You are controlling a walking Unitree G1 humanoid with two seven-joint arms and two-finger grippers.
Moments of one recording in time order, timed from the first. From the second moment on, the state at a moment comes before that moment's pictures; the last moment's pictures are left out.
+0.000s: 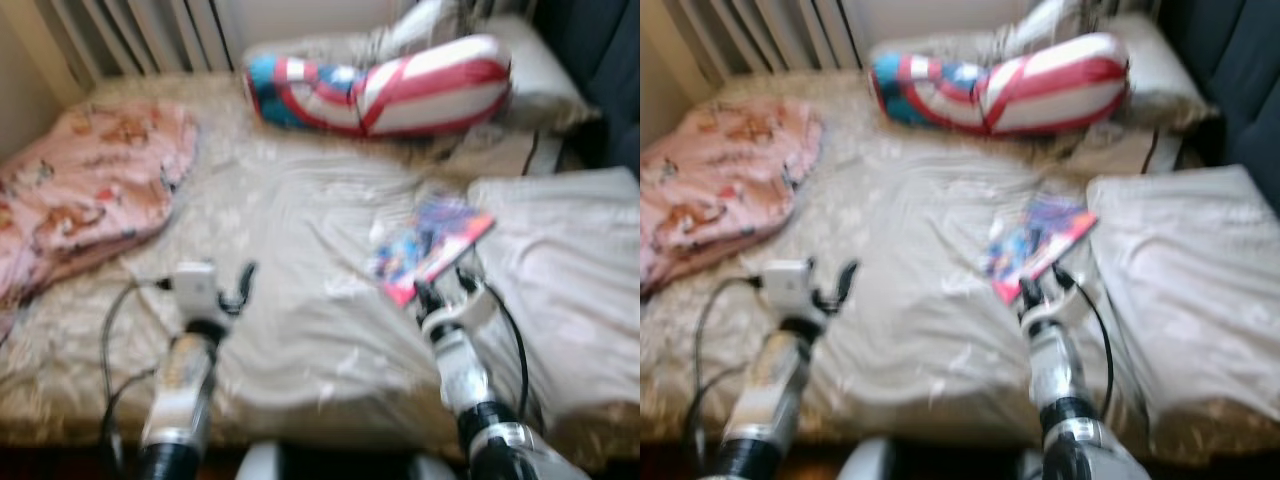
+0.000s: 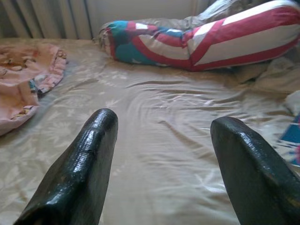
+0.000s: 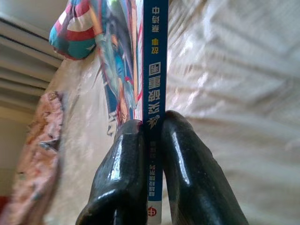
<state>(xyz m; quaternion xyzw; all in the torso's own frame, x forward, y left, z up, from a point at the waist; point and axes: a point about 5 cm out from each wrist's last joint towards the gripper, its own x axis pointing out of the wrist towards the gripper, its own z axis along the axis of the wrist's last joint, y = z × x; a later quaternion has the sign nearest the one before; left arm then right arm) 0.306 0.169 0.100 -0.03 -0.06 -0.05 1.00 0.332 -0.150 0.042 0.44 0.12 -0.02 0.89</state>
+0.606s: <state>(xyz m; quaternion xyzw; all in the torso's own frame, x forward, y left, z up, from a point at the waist) 0.257 0.190 0.108 0.02 -0.03 -0.07 1.00 0.344 -0.150 0.055 0.63 0.01 -0.08 0.77</state>
